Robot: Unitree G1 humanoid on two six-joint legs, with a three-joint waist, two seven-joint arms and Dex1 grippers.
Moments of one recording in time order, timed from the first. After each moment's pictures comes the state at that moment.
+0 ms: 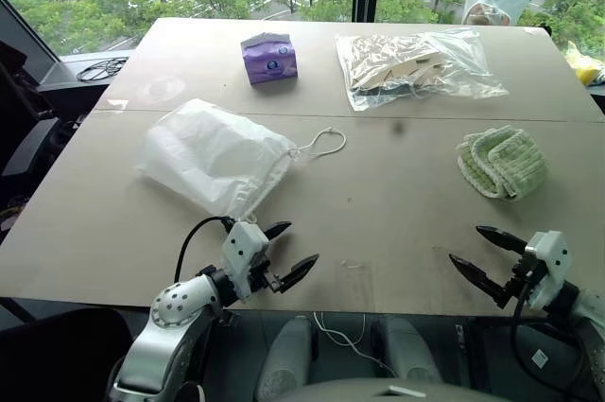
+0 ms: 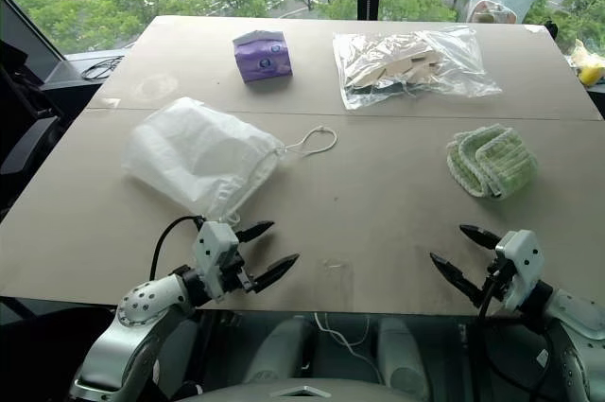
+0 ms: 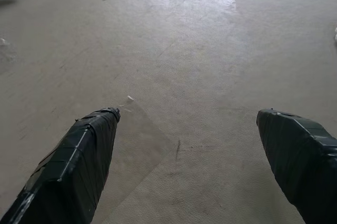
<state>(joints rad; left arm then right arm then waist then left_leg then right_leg) 0.24 0.51 -0.04 -0.38 -0.34 0.19 -0.73 0.35 -0.57 -0.25 -0.22 0.45 0.07 0.90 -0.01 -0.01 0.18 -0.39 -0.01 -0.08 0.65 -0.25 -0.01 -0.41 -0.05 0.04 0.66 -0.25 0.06</state>
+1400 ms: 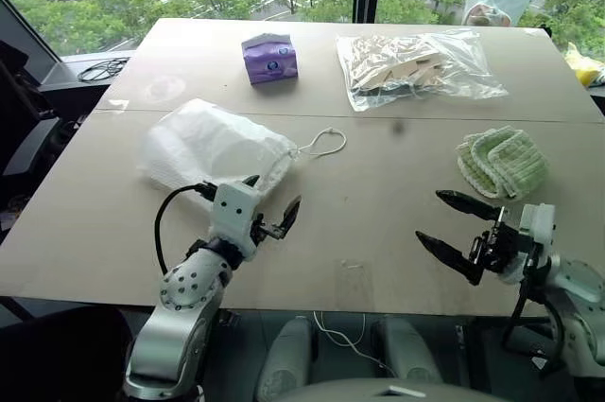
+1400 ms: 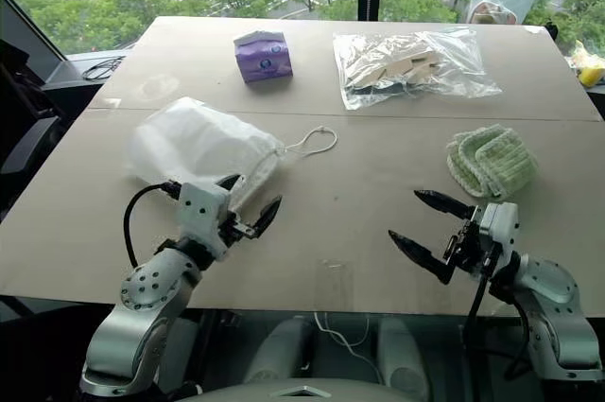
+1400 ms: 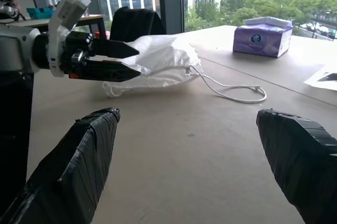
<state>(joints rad) 0.13 0.41 -0.01 -0.62 -0.07 0.40 -0.23 0.14 -0.51 -0.14 -0.33 0.64 0.04 1.04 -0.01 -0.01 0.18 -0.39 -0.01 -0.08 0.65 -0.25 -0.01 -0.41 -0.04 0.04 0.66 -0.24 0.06</state>
